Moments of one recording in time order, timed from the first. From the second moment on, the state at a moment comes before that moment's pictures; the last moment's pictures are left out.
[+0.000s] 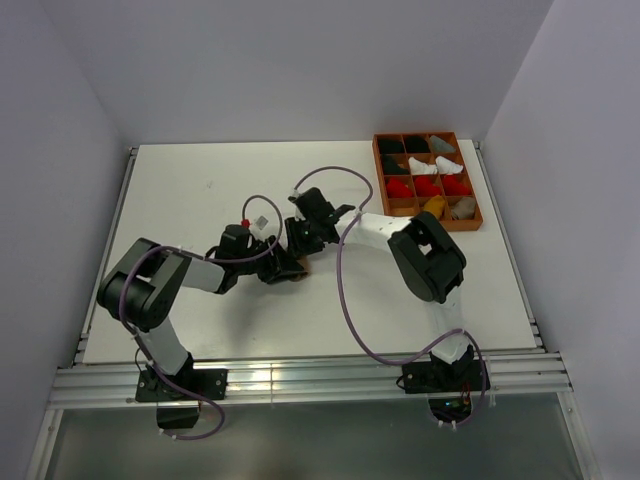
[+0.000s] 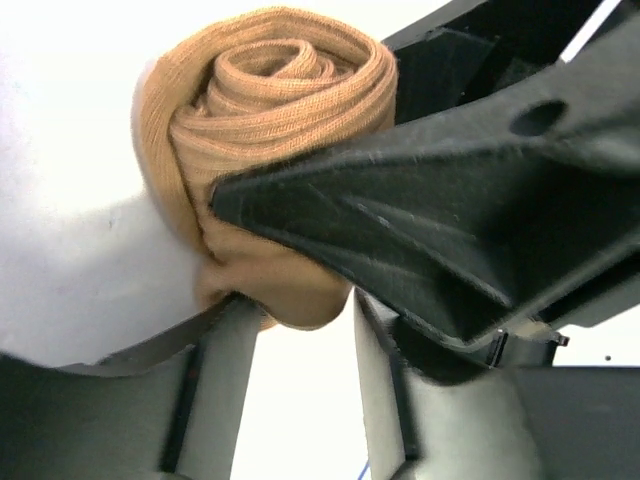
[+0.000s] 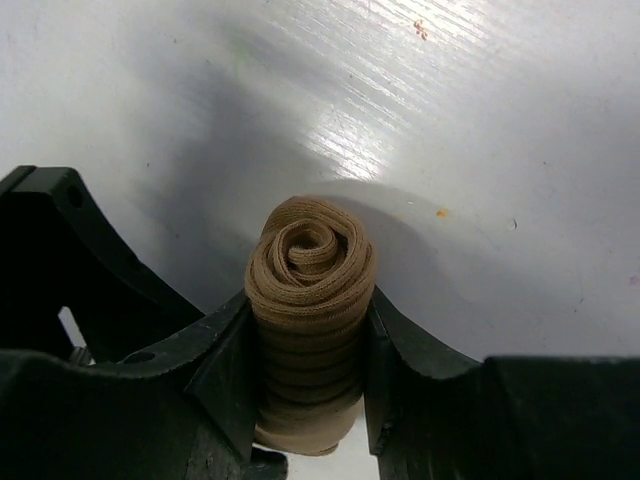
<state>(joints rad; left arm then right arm) -0.44 1.75 0.57 0.55 0.58 -0.93 0.71 2.05 1.37 -0.29 -0.20 0.43</state>
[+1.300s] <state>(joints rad) -0.35 0.58 0.78 -0.57 -0.44 -0.62 0.21 1.71 1.36 -0.47 0.35 0.28</state>
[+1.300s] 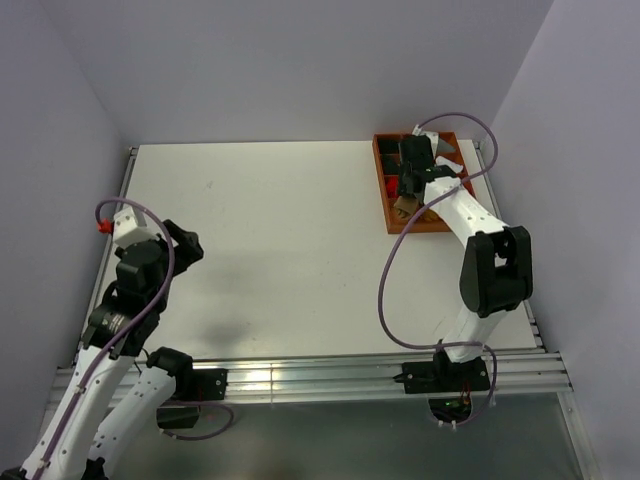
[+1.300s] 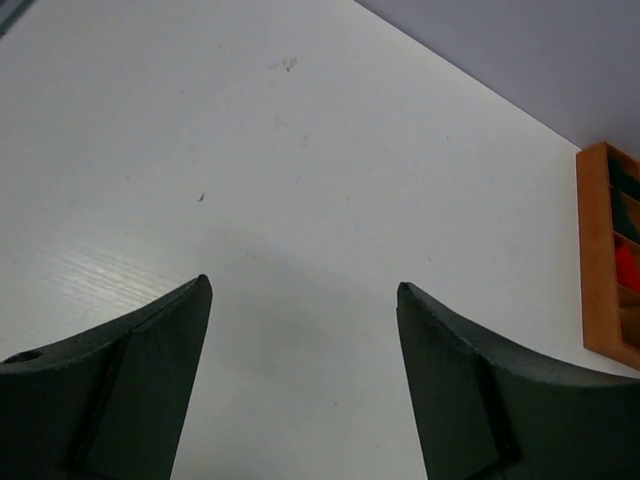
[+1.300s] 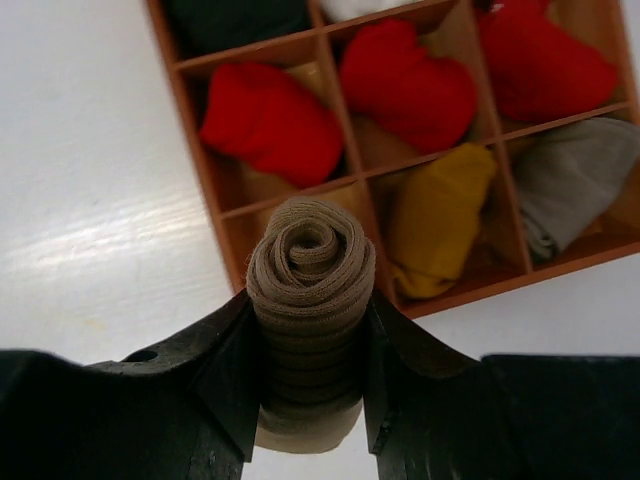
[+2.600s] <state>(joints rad) -0.35 0.49 0.71 -0.61 -0.57 -0.61 0.10 2.08 1.57 -0.64 0.24 0.52</state>
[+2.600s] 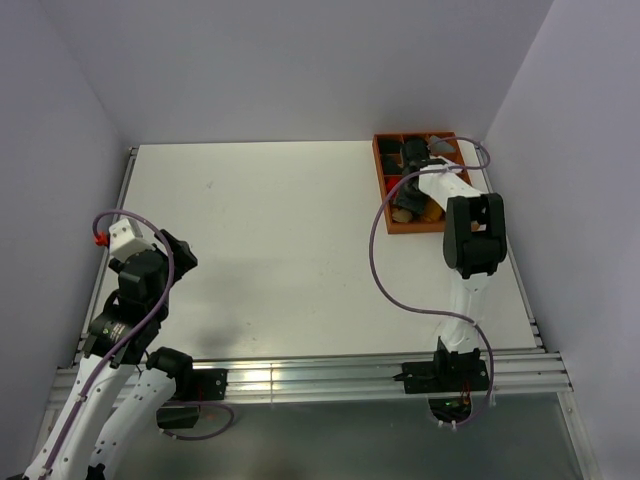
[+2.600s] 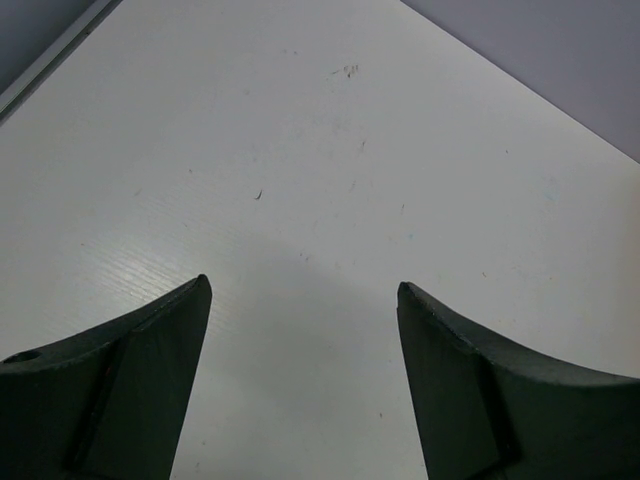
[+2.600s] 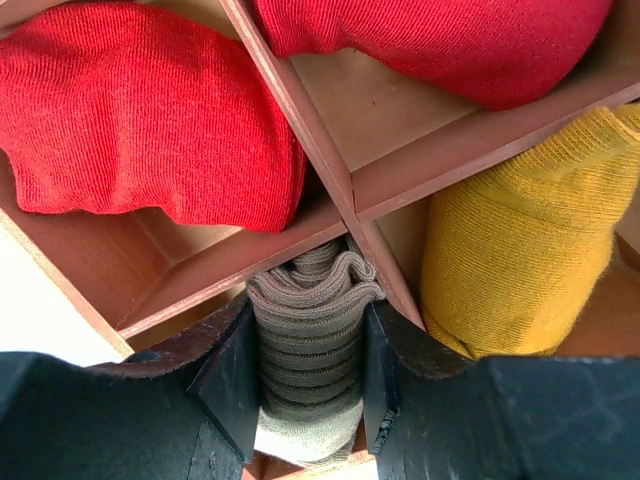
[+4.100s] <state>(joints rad) -0.35 0.50 0.71 -0.61 -0.57 -0.61 0.07 2.00 1.62 -0.80 0.14 0.51</state>
